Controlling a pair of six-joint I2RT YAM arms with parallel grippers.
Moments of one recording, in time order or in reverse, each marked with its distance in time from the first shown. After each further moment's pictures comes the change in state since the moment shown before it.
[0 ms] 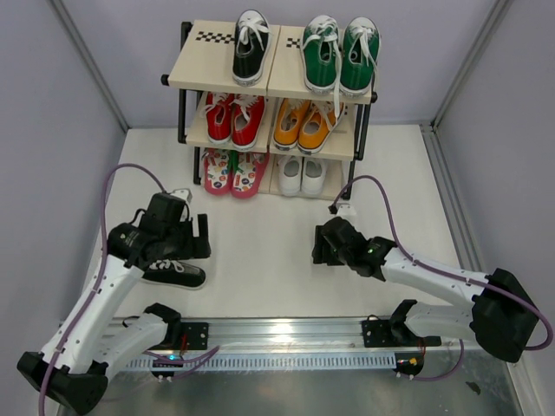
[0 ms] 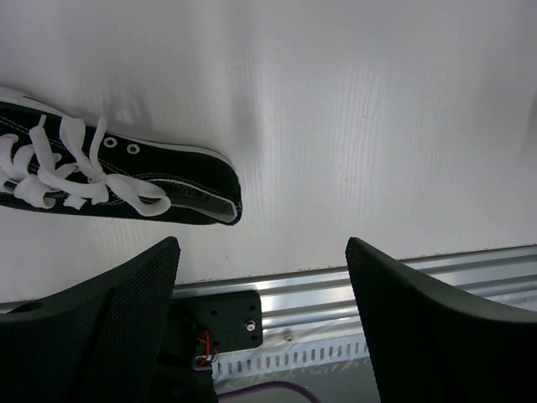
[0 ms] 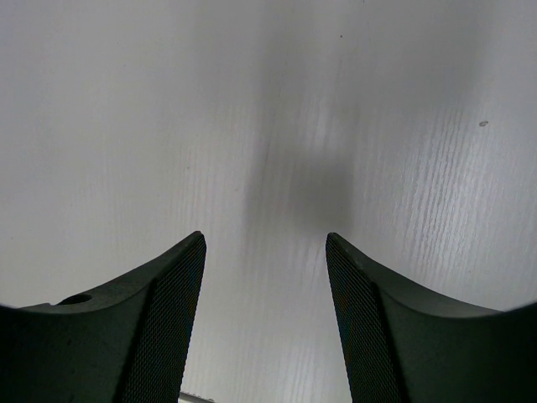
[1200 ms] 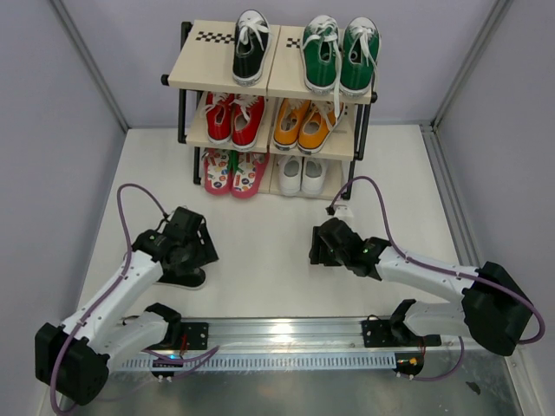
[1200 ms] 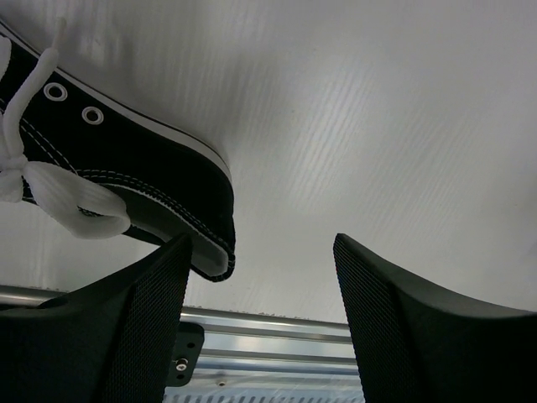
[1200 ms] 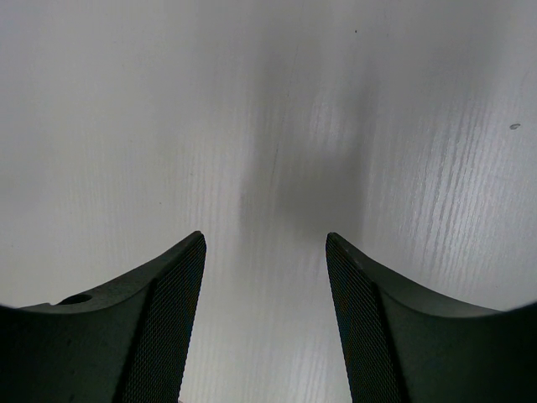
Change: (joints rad) left arm -0.024 0.065 -0.291 0.226 -0.071 -0.389; right arm 0.000 0.050 -0.025 0.066 -0.017 0.029
